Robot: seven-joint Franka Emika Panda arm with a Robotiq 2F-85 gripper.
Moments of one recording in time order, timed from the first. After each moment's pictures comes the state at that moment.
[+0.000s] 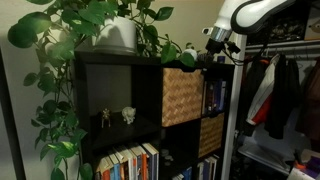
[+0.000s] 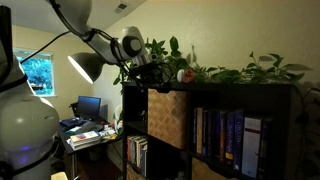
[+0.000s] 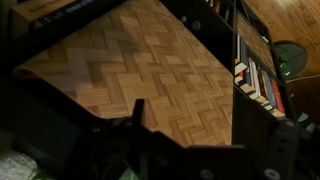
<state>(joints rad) 0.15 -0.43 0.06 -2.43 -0.17 2.47 -0.38</state>
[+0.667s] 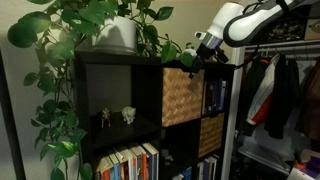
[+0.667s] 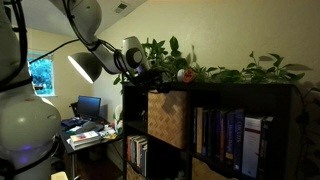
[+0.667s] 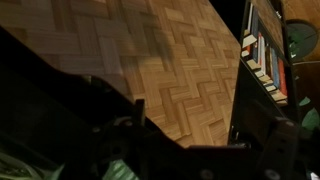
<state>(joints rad) 0.18 -0.30 0.06 -2.44 -0.18 2.74 -0.43</state>
